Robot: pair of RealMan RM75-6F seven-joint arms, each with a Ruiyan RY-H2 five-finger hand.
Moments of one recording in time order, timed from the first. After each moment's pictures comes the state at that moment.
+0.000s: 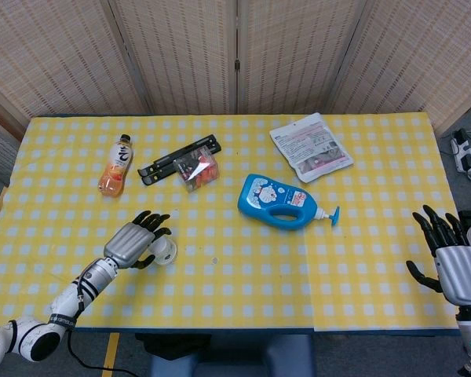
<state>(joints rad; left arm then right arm) -0.71 -1.24 -0.09 -1.67 1.26 0.80 0.30 0.10 -1.06 0.06 -1.62 -1.55 1.49 0.05</state>
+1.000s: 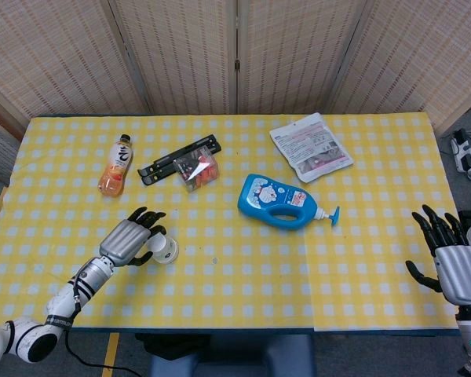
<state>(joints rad) -0.70 -1.22 -0.07 -1.67 1.29 0.87 0.23 0.10 -1.05 0.07 -1.64 -1.55 1.49 0.05</state>
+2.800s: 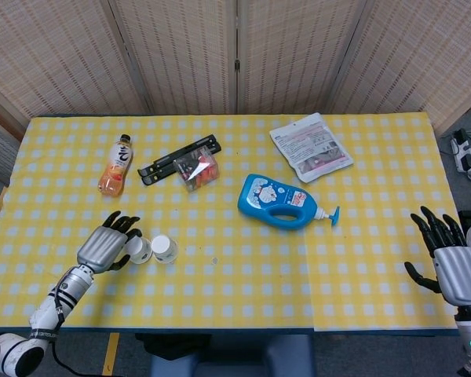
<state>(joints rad) -0.60 -1.24 -0.03 -1.62 1.28 0.96 0.32 0.11 -1.06 0.06 -1.62 -1.55 1.48 0.07</state>
